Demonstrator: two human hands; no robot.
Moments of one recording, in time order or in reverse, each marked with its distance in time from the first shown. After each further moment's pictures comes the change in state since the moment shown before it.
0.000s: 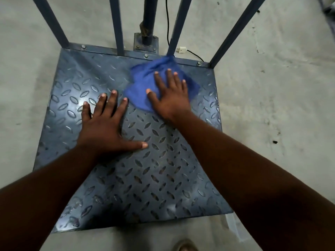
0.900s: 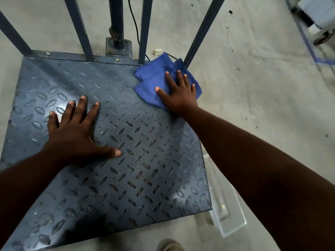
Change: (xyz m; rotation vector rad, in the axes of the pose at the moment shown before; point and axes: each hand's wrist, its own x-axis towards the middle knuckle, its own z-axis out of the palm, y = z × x) left_hand 0.009 0.004 -0.013 -0.025 -0.162 -0.057; right_hand 0.001 0.104 -0.031 0.093 -0.099 0.226
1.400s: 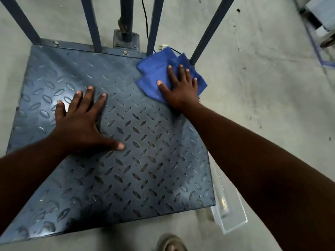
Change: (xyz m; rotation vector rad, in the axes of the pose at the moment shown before) left_hand 0.002 -0.006 0.000 -0.039 -0.023 0.029; right_hand 0.000 -0.019 0.008 -0.069 0.004 -0.031
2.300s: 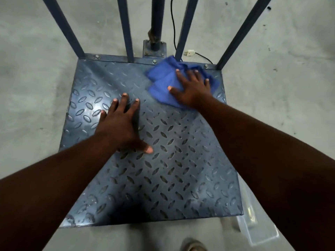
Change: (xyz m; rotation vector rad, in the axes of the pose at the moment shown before) left_hand 0.001 0.022 -0.026 0.029 -0.112 -0.077; right_hand 0.023 -0.046 -0.008 -0.045 -0.135 -0.096
